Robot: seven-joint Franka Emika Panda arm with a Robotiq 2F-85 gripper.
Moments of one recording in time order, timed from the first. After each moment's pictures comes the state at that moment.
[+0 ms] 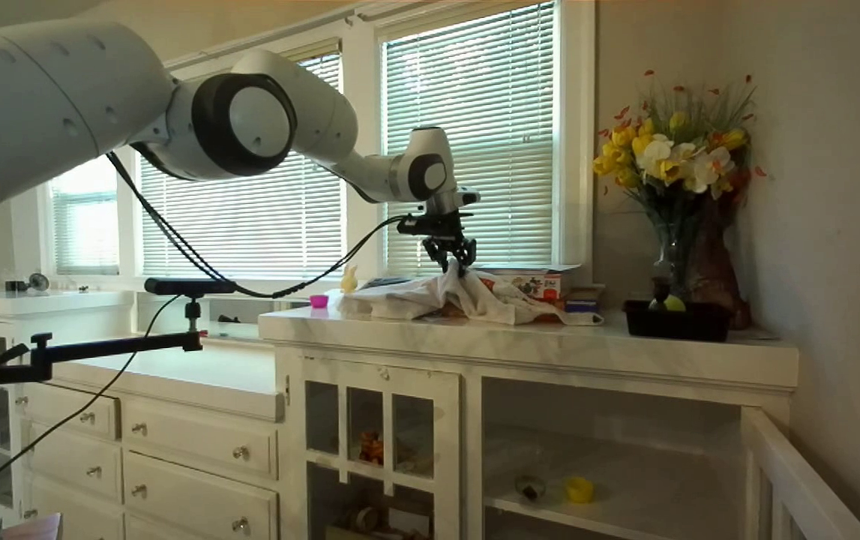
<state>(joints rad) 0.24 0.88 0.09 -0.84 0.00 2.24 0.01</state>
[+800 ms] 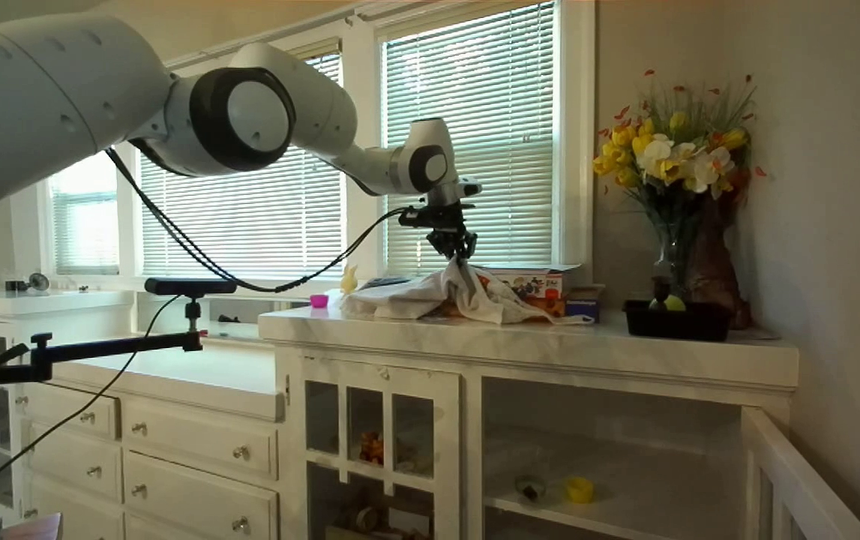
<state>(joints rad) 0.23 0.87 0.09 -0.83 0.00 2.24 0.02</state>
